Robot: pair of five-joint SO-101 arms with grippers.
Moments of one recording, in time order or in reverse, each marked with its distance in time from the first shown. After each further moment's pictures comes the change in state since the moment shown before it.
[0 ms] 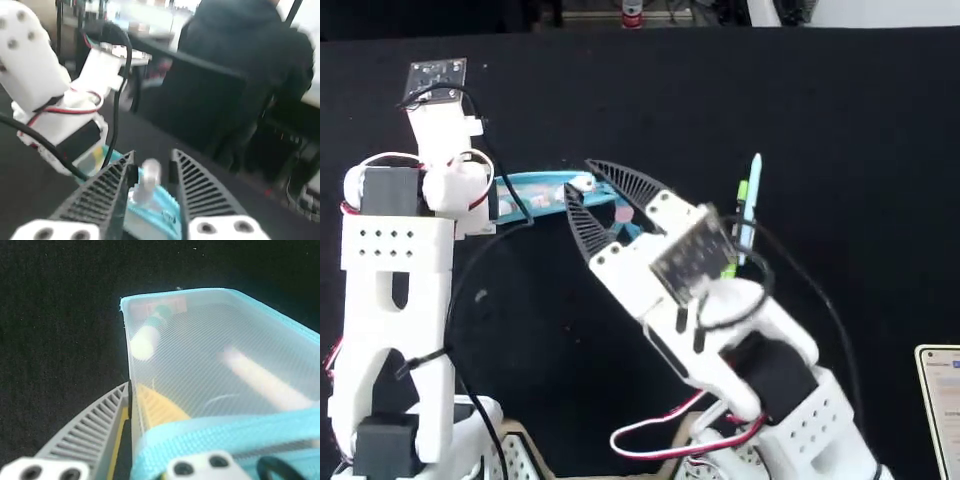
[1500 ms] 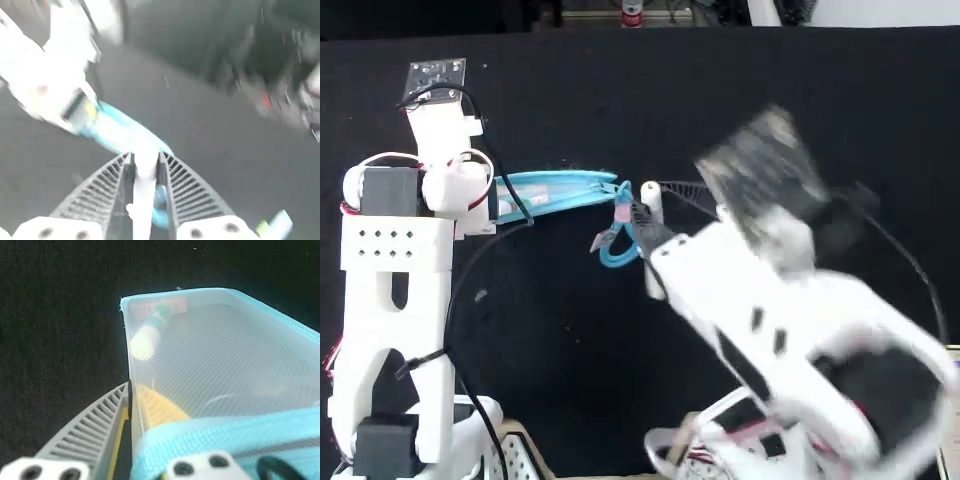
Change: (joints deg) left arm 0.0 0.0 0.0 0.0 0.0; right arm 6.7 19.3 -52.9 53.0 -6.5
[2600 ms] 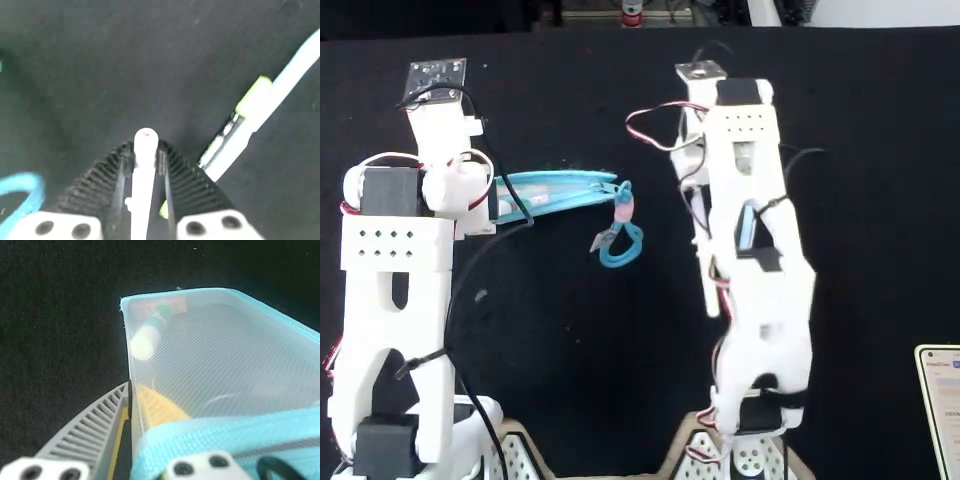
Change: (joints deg) left arm 0.0 0.0 0.0 0.0 0.0; right arm 26.9 85.5 -31.2 9.2 2.2
